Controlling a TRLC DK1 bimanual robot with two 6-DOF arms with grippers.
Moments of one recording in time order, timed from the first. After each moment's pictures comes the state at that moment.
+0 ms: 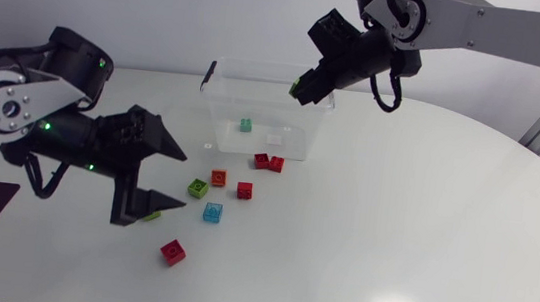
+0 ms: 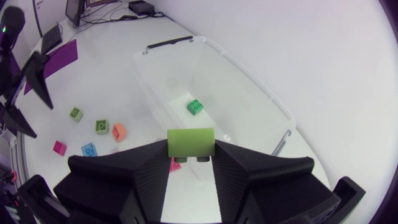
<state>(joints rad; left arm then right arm) -0.27 1.36 0.88 -0.54 0.48 1.07 0.38 1.96 1.75 -0.57 -0.25 -0.47</state>
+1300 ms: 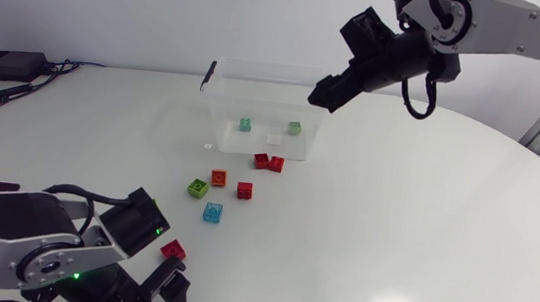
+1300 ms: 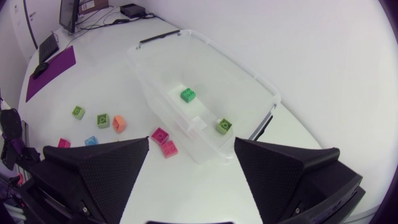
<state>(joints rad) -0.70 1.38 0.52 -0.62 0.43 1.37 0.31 1.83 1.59 -0.56 -0.28 -0.45</state>
